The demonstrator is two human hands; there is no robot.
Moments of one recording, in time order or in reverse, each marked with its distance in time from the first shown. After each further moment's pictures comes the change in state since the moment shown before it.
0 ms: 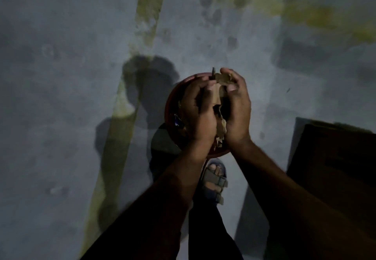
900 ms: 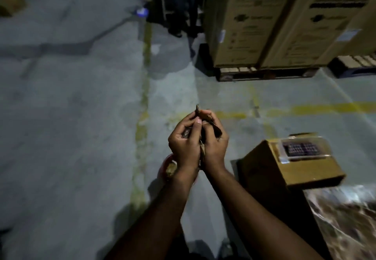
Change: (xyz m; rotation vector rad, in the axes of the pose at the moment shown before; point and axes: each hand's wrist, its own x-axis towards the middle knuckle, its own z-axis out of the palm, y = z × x) left_hand -0.231 0.531 -0.104 -0.365 -0.289 0.166; right_hand -0.295 -0.518 -0.062 0.310 0.349 -0.399
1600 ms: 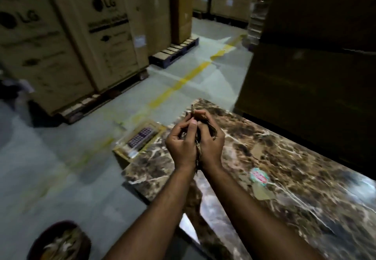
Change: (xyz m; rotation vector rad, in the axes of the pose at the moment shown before) left_hand -0.494 -0.019 0.296 -0.167 -0.796 -0.193; right_hand -0.140 -0.193 -0.520 -0.126 0.826 -0.307
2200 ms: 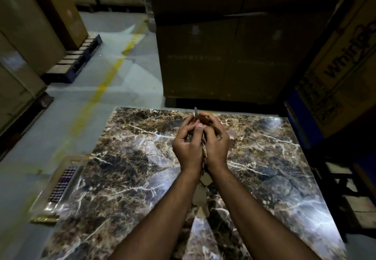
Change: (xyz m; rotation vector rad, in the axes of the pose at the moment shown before) left_hand -0.101 -0.085 0.148 0.074 -0.574 -0.261; right_hand 0.044 -0.019 -0.191 -0.154 0.541 -0.036
